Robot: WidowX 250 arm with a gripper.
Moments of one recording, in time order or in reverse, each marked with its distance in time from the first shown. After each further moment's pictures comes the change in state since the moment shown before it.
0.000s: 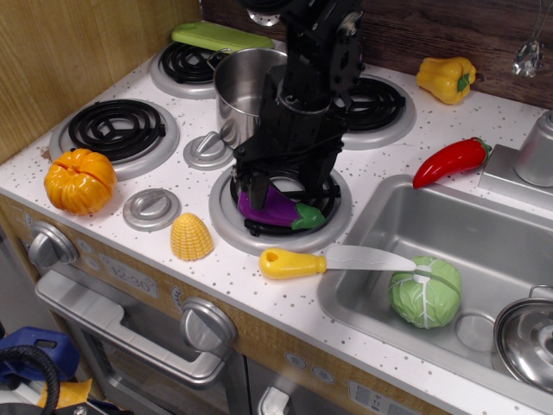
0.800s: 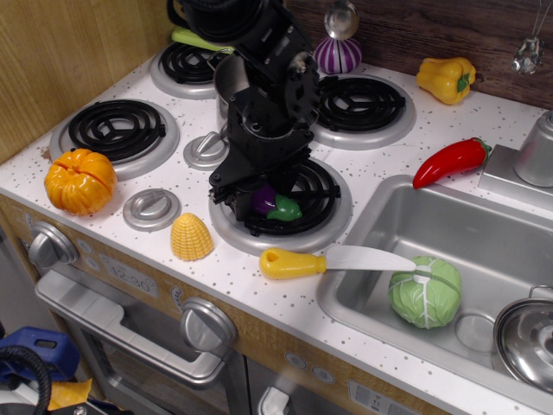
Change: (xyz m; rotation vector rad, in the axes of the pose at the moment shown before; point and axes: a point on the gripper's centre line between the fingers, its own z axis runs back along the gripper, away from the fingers) arm 0.012 0.012 -0.027 -0.072 -0.029 0.139
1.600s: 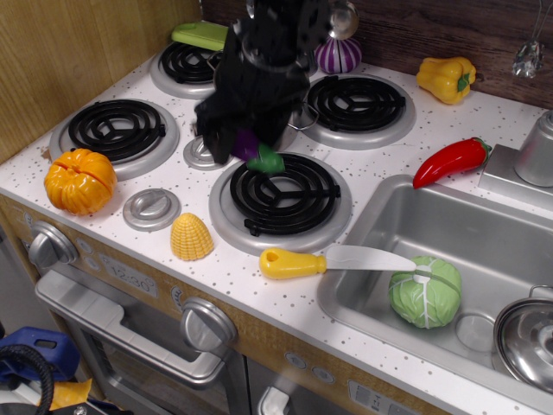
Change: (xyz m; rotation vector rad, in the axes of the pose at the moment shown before) arm 0.038 -0.003 0.058 0.124 -0.125 -0.088
